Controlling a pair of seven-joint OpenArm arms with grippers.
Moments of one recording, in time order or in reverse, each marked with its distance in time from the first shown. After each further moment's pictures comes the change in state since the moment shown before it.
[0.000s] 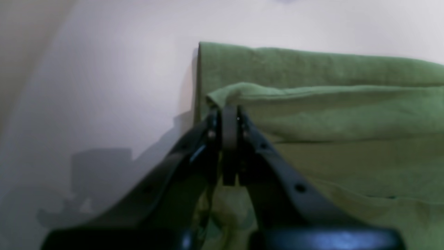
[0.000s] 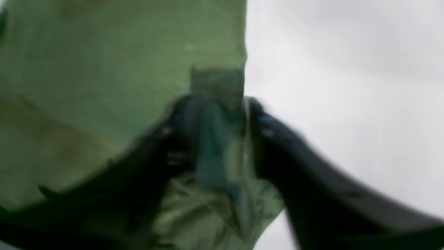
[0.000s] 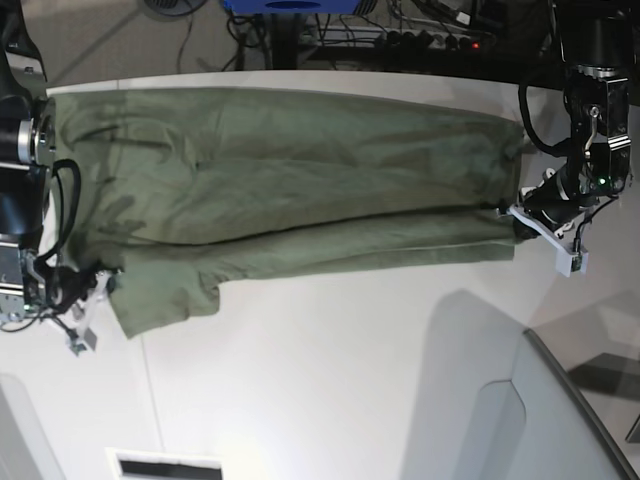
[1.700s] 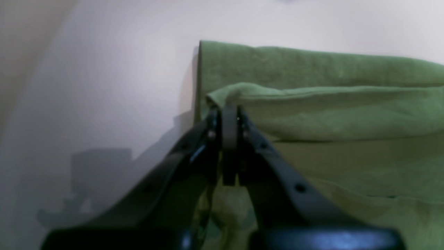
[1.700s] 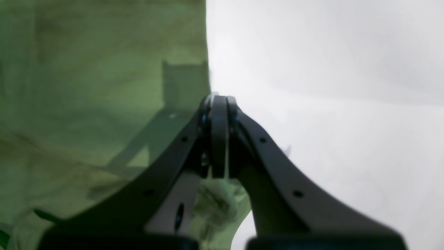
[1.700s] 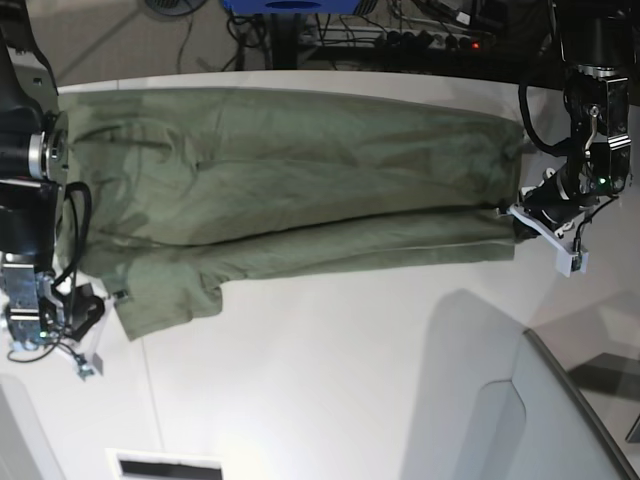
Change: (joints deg) left arm 0.1 0.0 0.0 0.0 0.0 0.0 0.0; right arm 2.9 -2.9 0.1 2.8 -7.3 -6.1 -3.7
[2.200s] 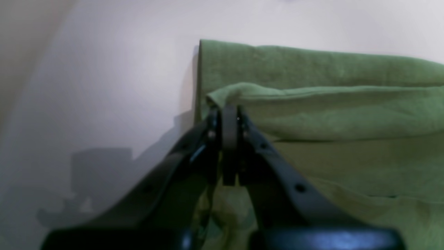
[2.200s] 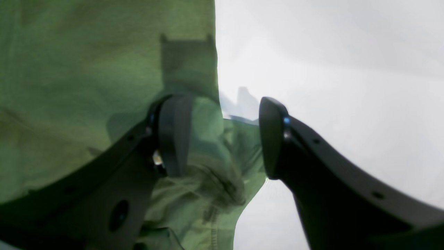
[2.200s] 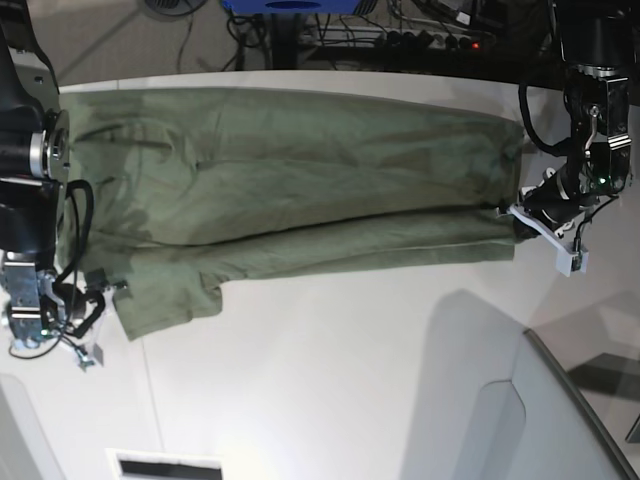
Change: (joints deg) left arm 0.0 0.0 0.0 0.0 0.0 0.0 0.0; right arm -0.3 -0.2 0.0 -0.1 0.2 0.0 -4.4
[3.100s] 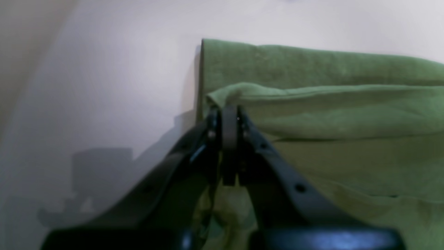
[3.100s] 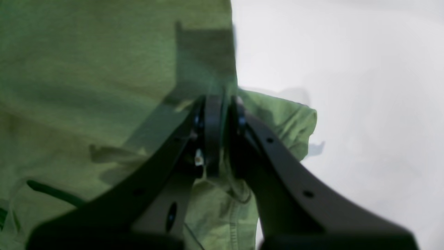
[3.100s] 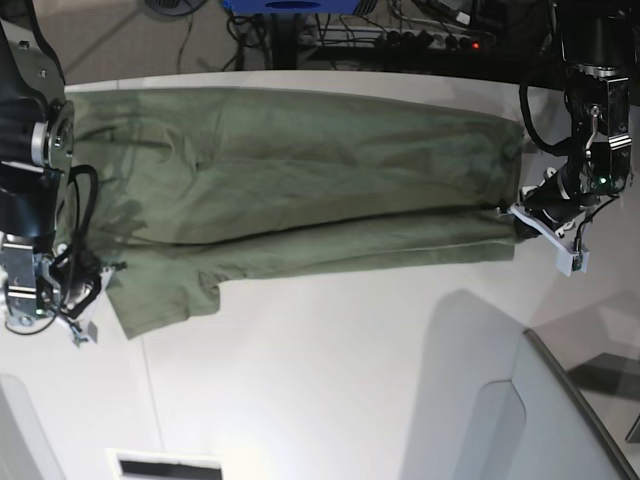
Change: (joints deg) left arm 0.0 -0.2 0.0 0.0 0.0 0.0 0.0; right arm -2.5 -0.3 5.4 -1.2 0.0 0.0 -1.1
